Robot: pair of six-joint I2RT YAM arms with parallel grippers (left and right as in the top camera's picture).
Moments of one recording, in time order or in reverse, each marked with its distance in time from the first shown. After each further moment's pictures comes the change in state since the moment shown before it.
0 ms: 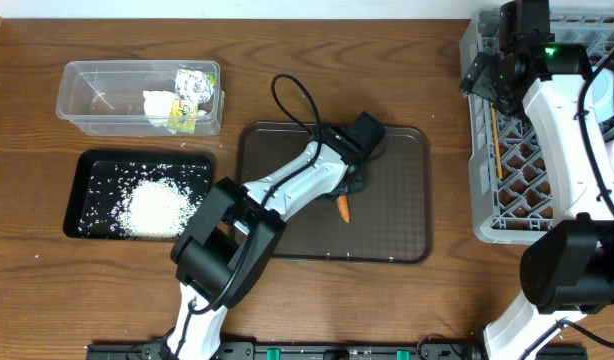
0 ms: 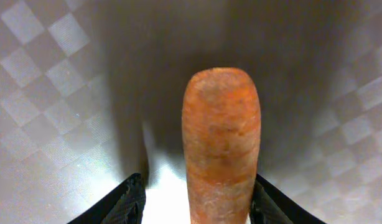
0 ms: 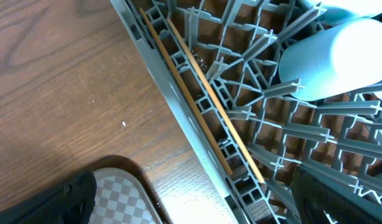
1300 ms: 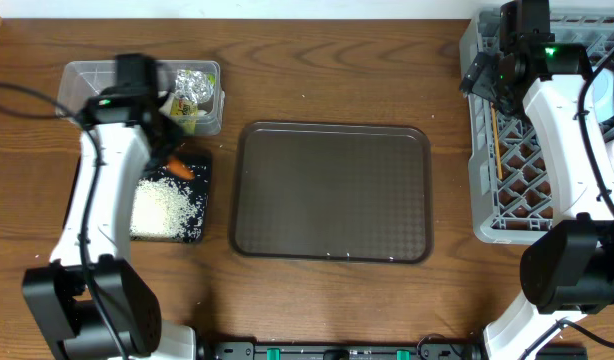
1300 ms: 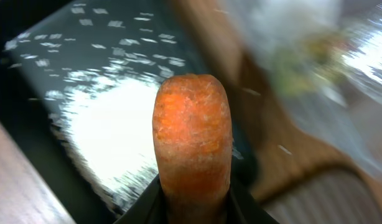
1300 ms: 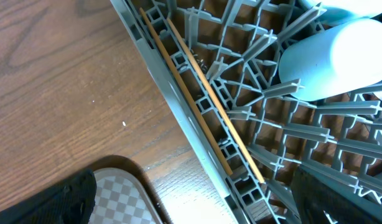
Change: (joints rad) left arm 0.822 -0.421 -0.072 -0.242 -0.099 0.053; right arm 0.000 0.000 0.000 0.000 0.000 0.000
